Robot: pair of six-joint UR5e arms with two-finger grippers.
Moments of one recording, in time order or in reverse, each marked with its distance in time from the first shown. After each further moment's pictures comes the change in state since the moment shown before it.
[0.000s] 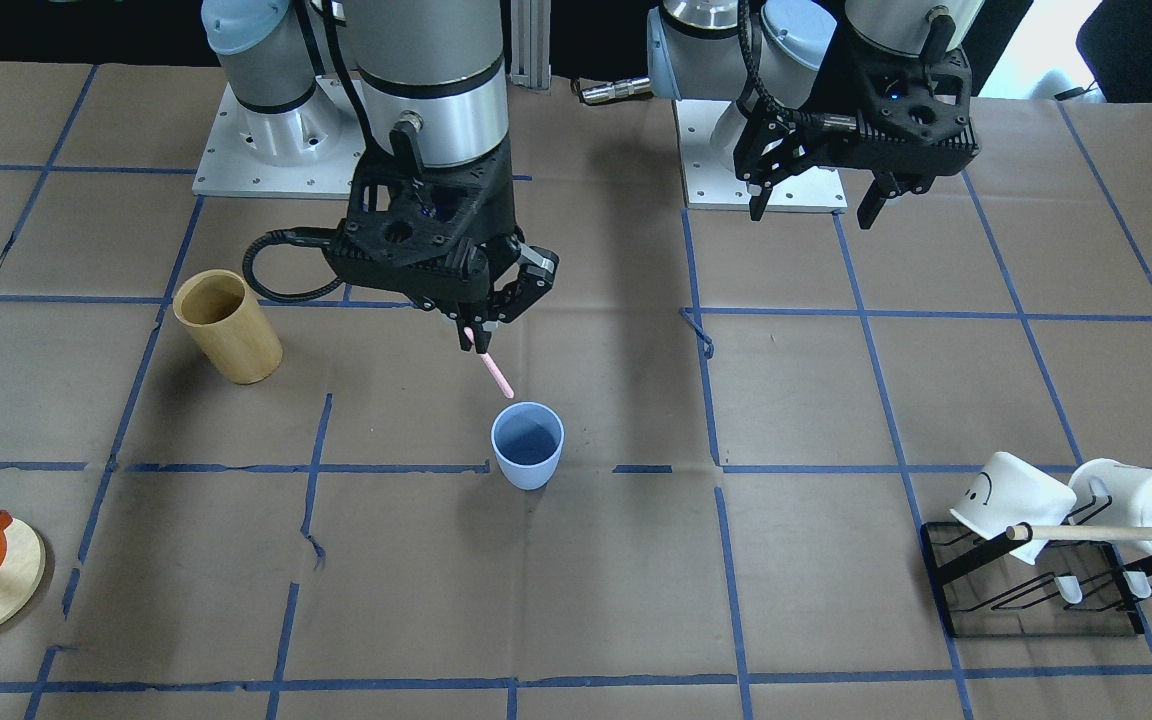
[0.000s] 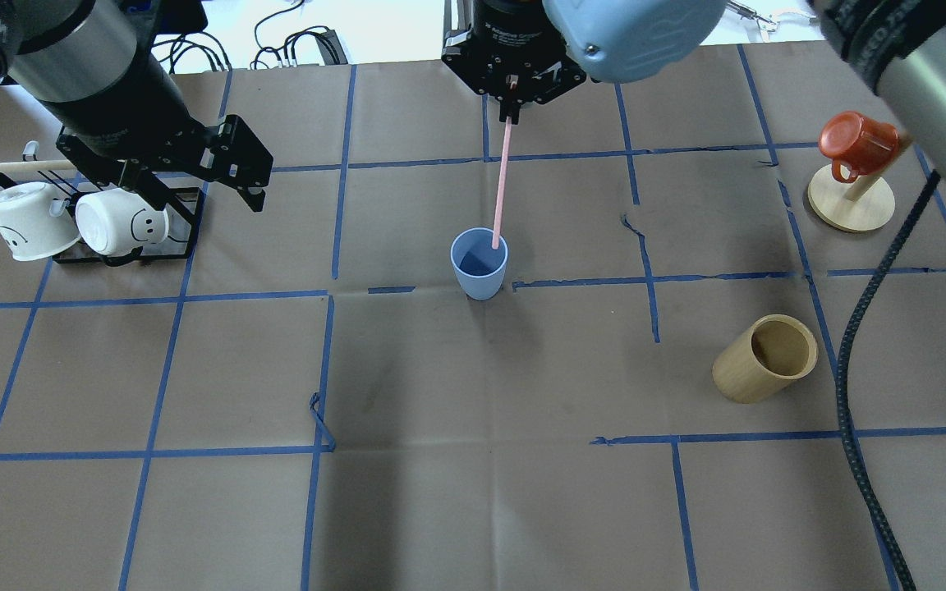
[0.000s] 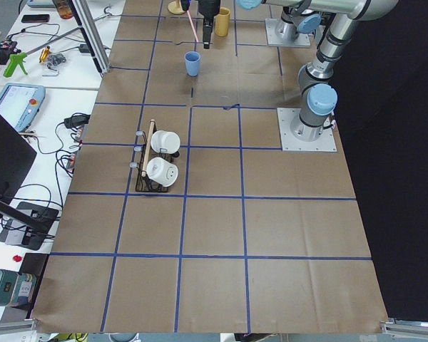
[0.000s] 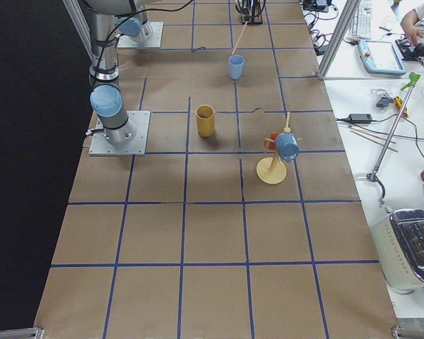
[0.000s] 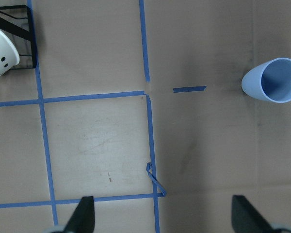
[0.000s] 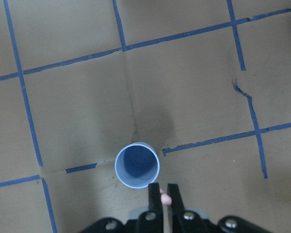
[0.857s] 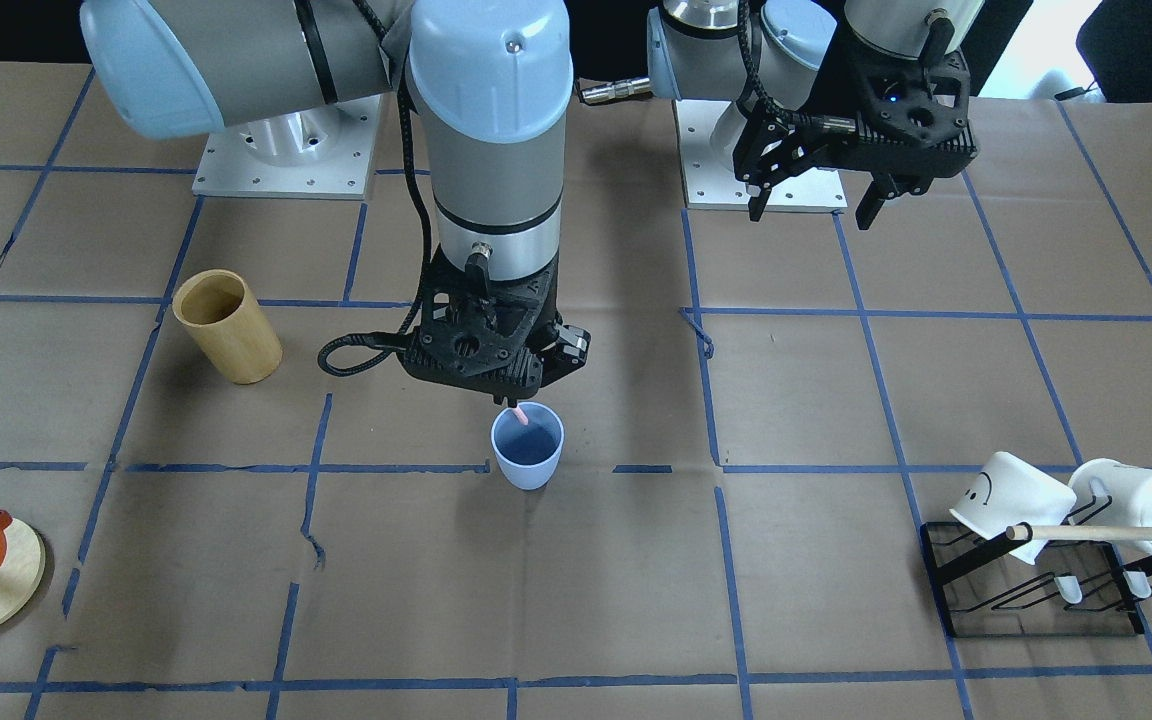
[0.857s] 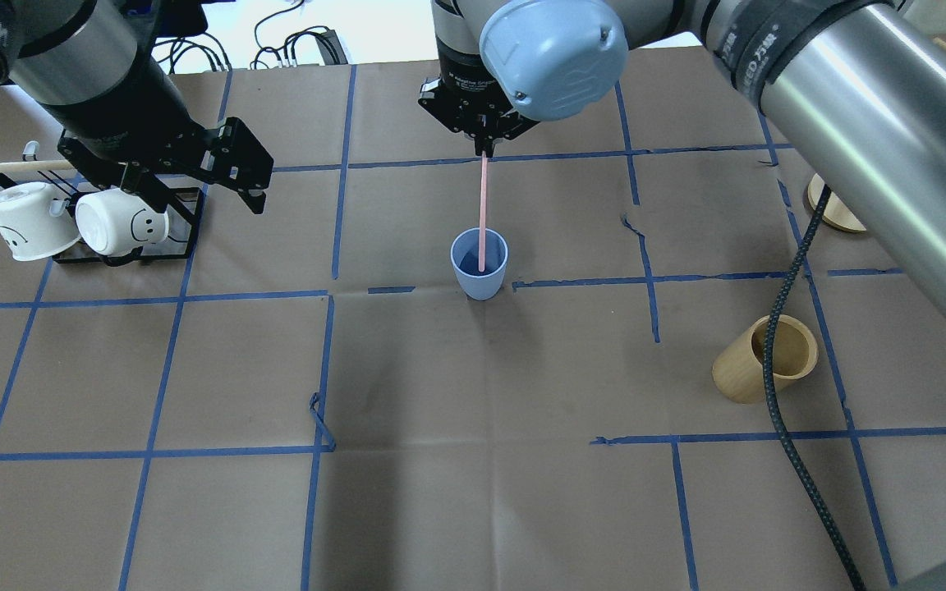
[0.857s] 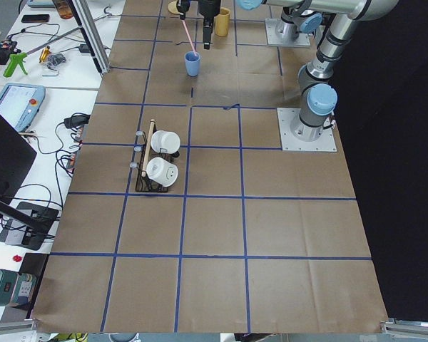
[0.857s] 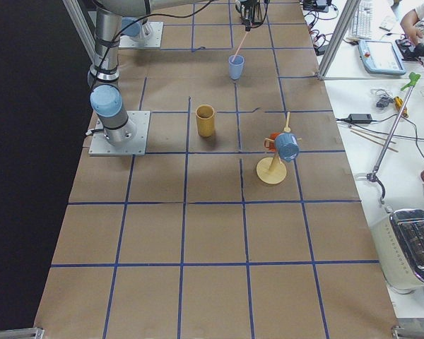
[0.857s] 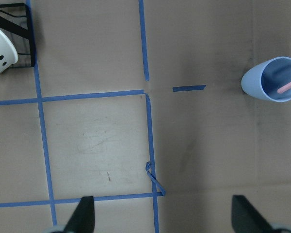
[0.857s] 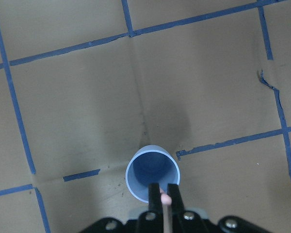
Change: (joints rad) left arm 0.002 0.002 -0.006 0.001 -0.003 0.001; right arm 0.022 0.105 0.008 -0.023 -0.023 0.020
